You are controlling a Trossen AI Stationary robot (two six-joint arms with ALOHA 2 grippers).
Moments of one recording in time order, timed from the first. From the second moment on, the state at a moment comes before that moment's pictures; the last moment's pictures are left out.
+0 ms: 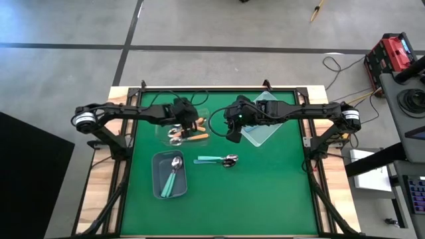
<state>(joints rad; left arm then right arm) 0.35 1.55 0.86 -0.26 -0.25 0.33 -0.12 1.58 1.37 -0.61 0.21 0.01</state>
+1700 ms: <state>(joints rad) 0.32 1.52 0.80 -0.37 -0.13 -0.01 -0.12 1.58 1.37 -0.59 0.21 0.08</state>
